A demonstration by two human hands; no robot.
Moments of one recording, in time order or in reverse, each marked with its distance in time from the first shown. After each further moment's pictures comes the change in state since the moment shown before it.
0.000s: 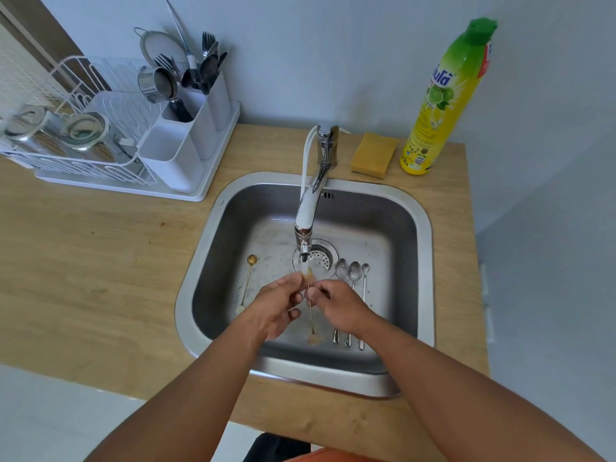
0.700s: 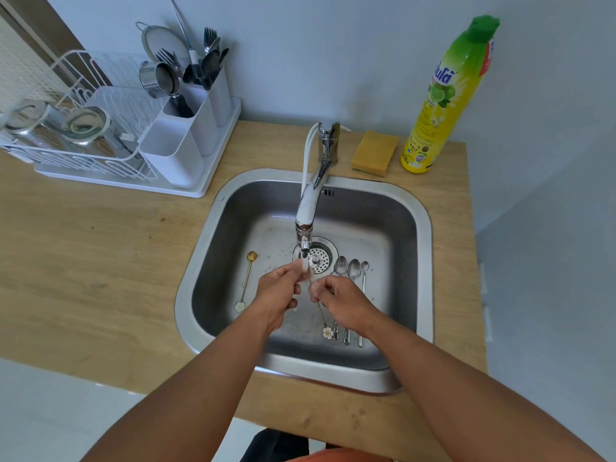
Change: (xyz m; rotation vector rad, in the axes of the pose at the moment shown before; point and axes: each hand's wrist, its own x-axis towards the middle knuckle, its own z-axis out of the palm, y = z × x) left_hand 0.010 0.001 0.005 0.152 0.146 0.166; right_hand -0.006 -0.003 -0.006 0.078 0.010 0.016
